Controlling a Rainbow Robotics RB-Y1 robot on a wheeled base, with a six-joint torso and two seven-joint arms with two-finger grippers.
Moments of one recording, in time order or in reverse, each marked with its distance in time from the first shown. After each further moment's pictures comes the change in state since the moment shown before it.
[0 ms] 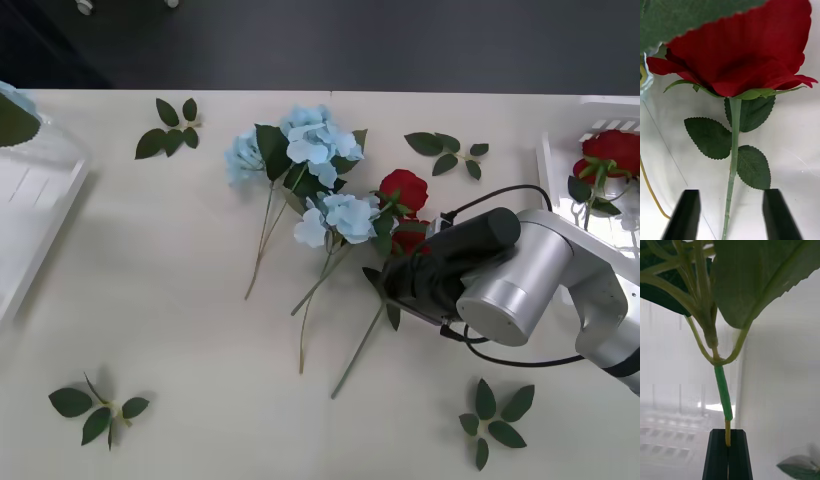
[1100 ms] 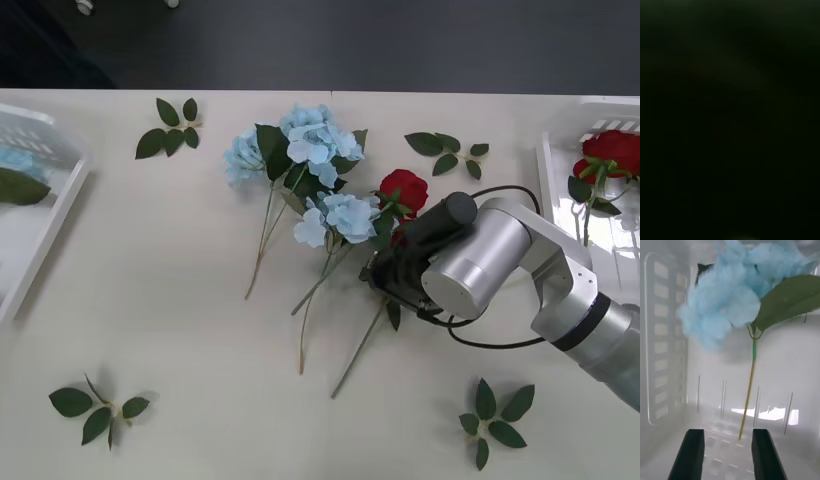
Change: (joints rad) right arm -0.079 0.129 0.001 0.216 0.037 0.041 0.000; left arm -0.035 0.076 -0.006 0.429 -0.094 -0.399 -0.210
